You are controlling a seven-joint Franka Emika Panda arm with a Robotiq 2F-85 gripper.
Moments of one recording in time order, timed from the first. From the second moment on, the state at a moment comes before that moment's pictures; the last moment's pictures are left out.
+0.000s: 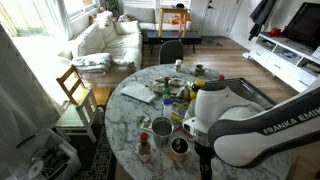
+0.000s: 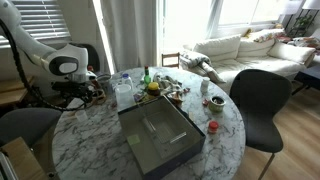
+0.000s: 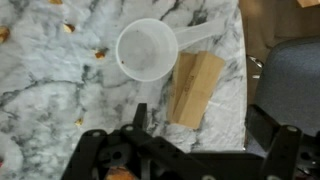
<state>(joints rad) 0.13 0.24 0.23 -2.39 0.23 2.40 -0.53</state>
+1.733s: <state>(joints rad) 0.13 0.17 0.25 -2.39 0.20 2.40 -0.45</state>
